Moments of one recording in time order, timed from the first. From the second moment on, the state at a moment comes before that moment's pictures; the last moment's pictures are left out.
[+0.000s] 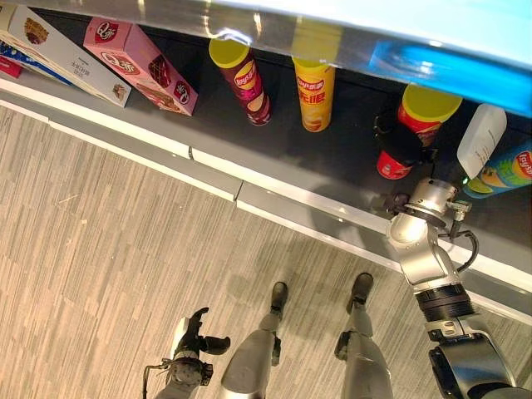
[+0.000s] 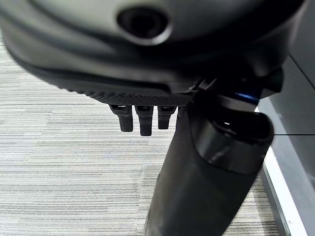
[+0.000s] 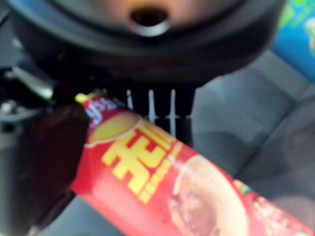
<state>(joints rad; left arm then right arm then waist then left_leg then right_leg) -0.03 0.22 -0.27 0.89 0.00 -0.10 0.34 -0.61 -0.46 0.12 0.25 -0.41 0.03 -0.87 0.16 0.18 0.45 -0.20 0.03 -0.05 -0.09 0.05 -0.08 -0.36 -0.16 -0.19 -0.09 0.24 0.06</state>
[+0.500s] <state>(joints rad) -0.05 0.22 -0.27 0.88 0.00 -0.10 0.34 -0.61 -0.46 0.14 0.26 -0.37 0.03 -0.88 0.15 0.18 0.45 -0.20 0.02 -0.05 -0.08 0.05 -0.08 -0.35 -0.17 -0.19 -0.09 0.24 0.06</state>
